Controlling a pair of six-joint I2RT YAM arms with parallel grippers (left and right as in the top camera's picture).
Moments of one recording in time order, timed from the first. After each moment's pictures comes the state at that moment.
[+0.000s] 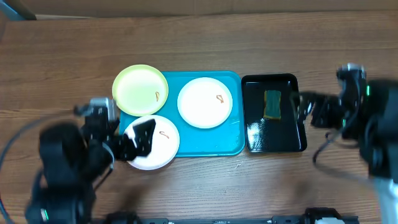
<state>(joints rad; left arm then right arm) 0.07 0.79 1.13 -1.00 0.43 -0.17 -0.01 1.05 1.31 -1.05 -0.32 0.23</state>
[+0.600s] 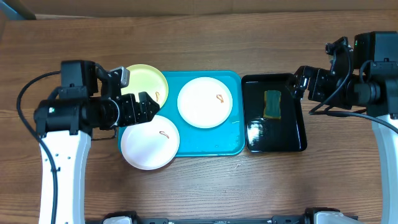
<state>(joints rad) 0.07 1.31 1.37 -1.24 0.47 -0.14 -0.01 1.39 1.62 -1.31 -0.33 0.20</state>
